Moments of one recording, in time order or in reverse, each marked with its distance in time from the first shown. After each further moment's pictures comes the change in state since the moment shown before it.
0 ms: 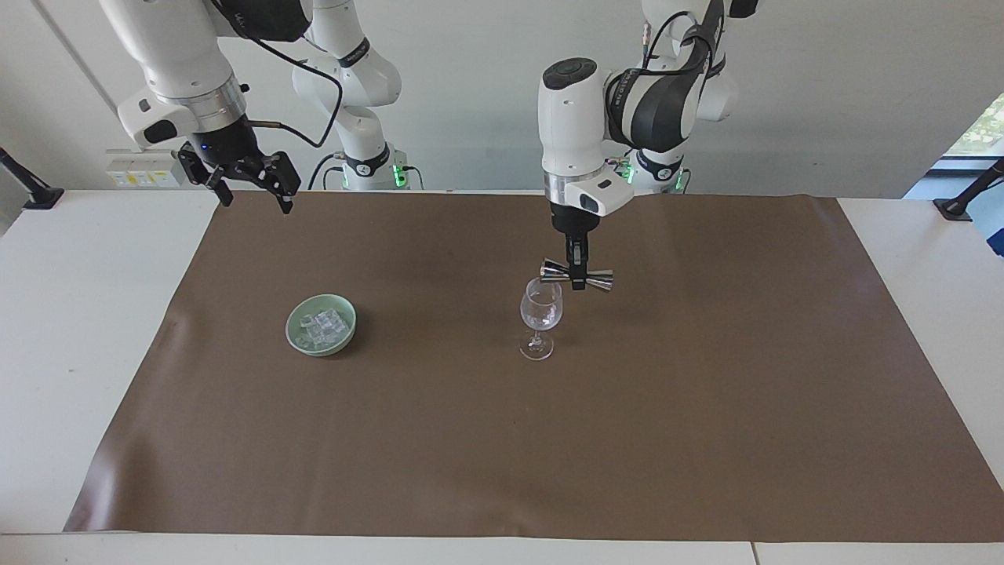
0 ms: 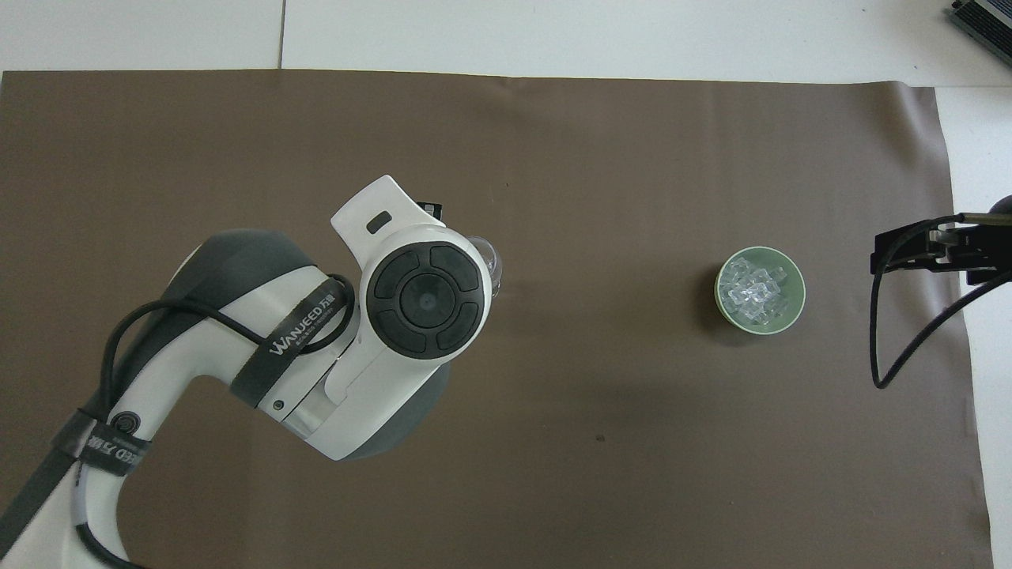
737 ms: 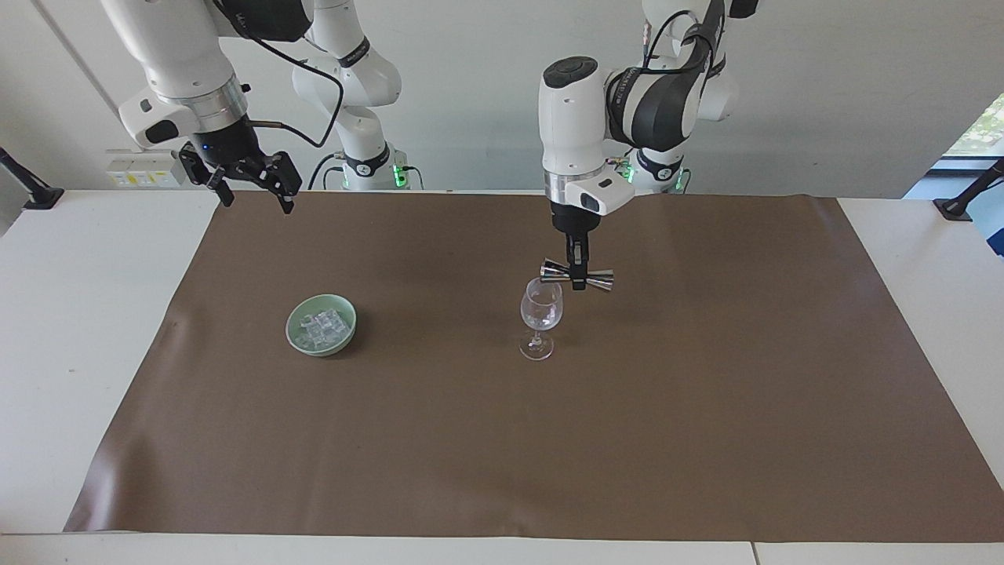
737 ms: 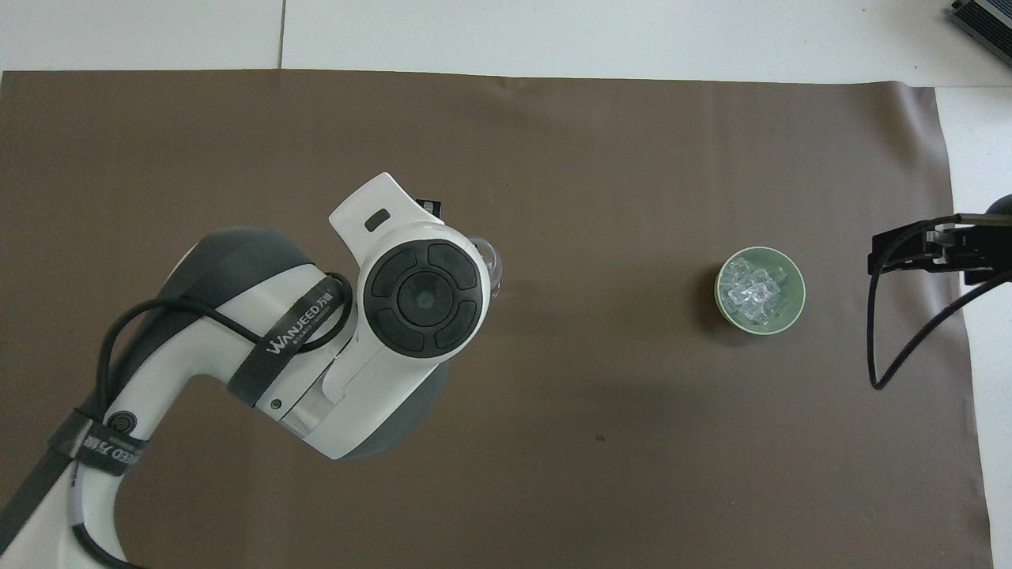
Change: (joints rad) left arm 0.000 0.001 0.003 0.007 0.001 0.000 0.000; right arm 0.002 0.000 0.003 0.000 0.000 0.000 0.000
